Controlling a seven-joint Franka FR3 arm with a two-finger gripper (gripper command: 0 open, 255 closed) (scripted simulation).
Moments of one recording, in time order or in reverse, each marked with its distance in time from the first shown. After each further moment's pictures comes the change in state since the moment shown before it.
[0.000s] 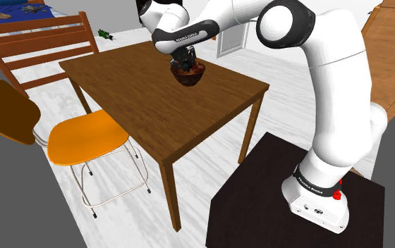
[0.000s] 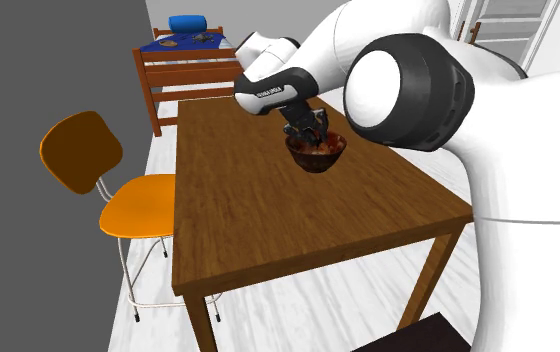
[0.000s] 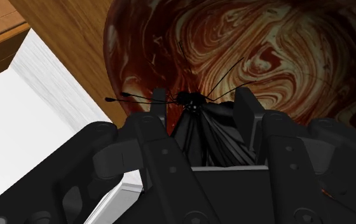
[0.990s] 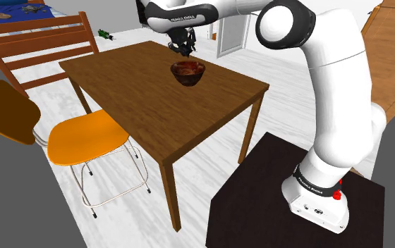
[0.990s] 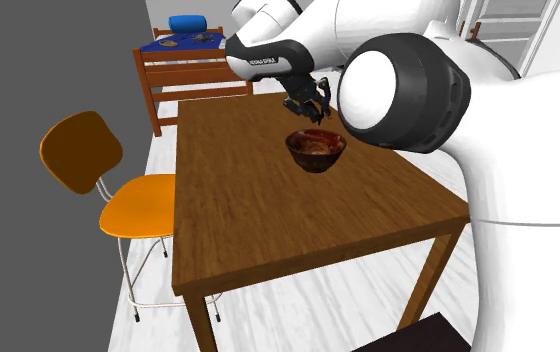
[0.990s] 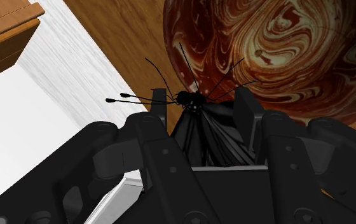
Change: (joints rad) arm 0.035 -0.003 0.000 0.189 0.007 -0.153 -0.110
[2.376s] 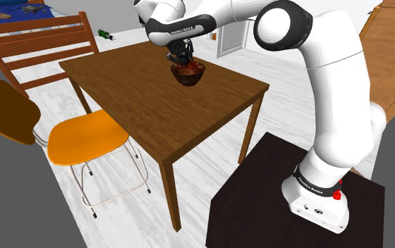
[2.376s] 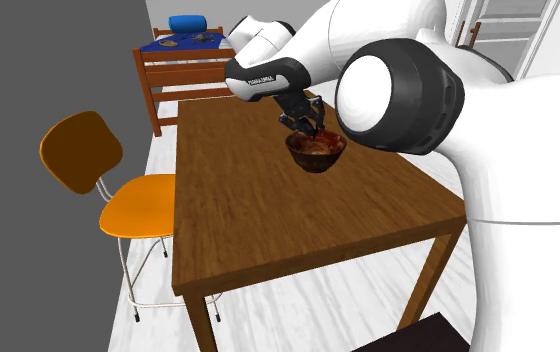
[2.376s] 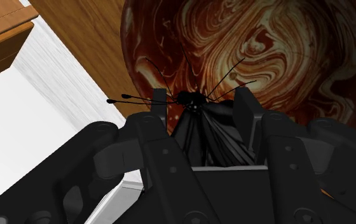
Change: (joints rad) arm 0.000 0.021 0.003 -0.081 -0.004 0.069 0.072
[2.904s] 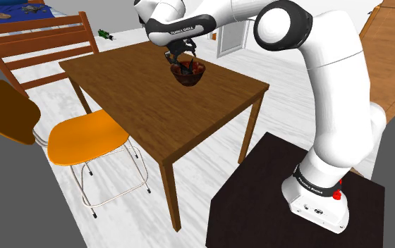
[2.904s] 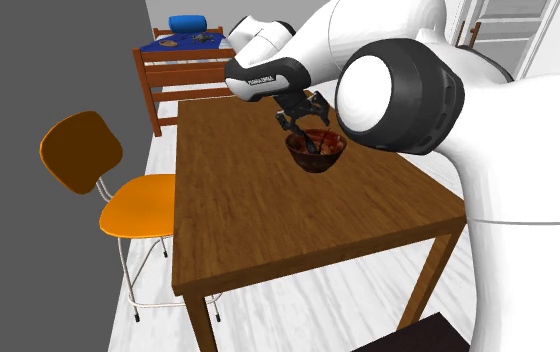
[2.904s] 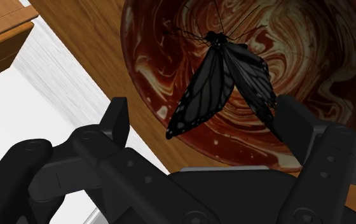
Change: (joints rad) arm 0.000 0.000 0.000 0.000 0.000 0.000 0.000
